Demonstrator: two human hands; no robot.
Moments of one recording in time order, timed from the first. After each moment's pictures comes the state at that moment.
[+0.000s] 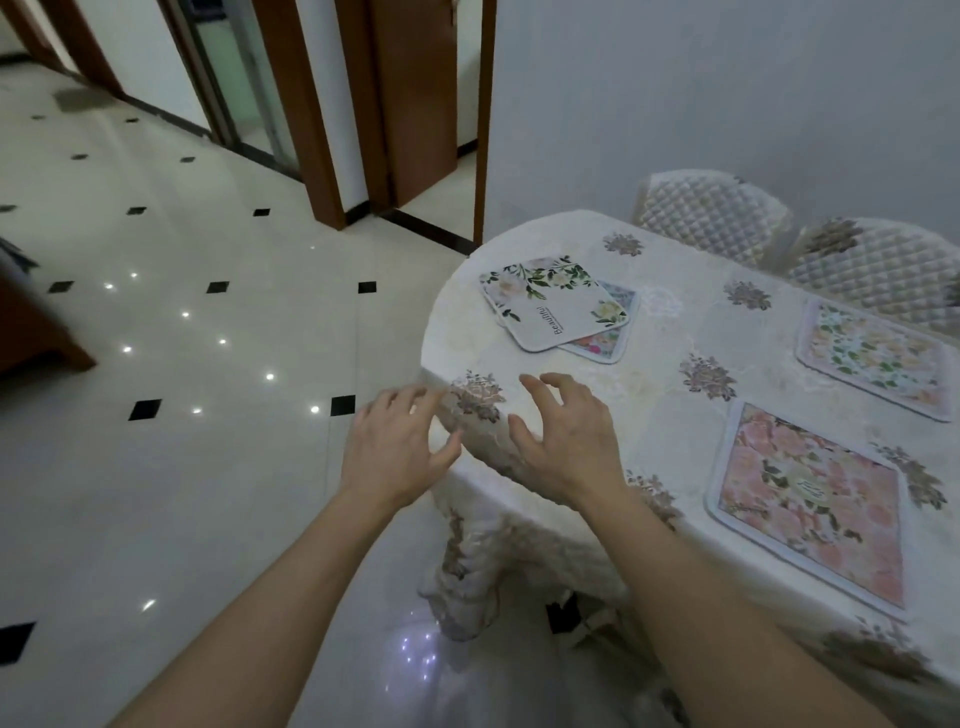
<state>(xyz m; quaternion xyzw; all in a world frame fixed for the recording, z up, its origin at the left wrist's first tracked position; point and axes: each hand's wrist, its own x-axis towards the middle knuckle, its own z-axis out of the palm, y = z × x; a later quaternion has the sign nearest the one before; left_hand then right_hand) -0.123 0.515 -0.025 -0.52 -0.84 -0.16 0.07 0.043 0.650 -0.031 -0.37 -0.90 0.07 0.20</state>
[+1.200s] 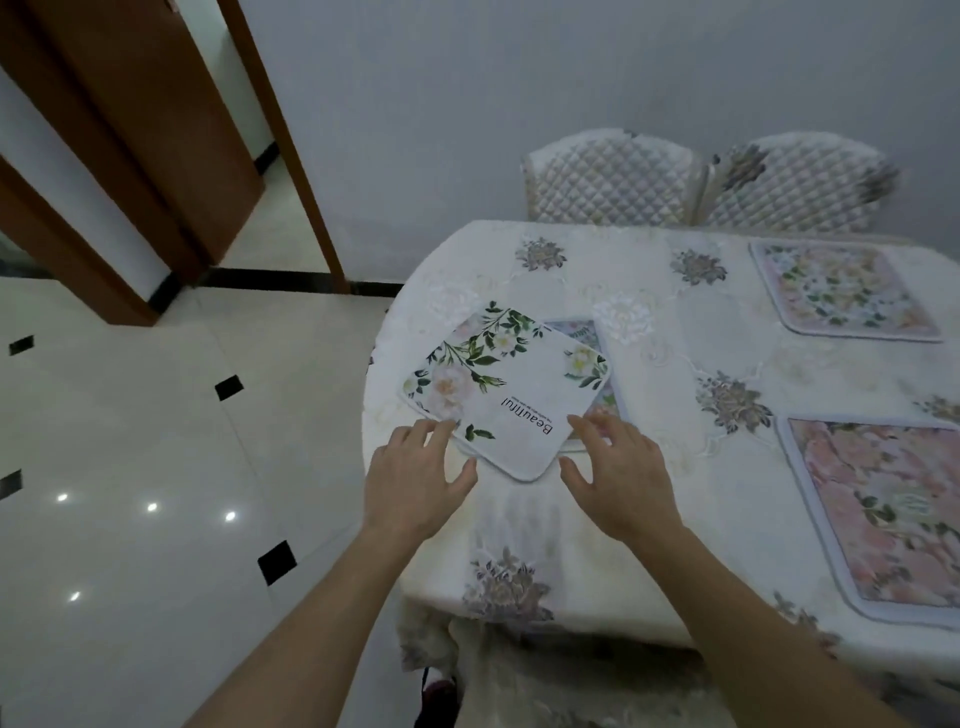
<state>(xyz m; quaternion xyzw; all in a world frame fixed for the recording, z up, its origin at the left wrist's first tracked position) -0.340 0.855 -0.093 -0.70 -0.71 -0.10 -0.03 -0.093 0.888 -0.105 -0.61 -0.78 0.06 0.15</state>
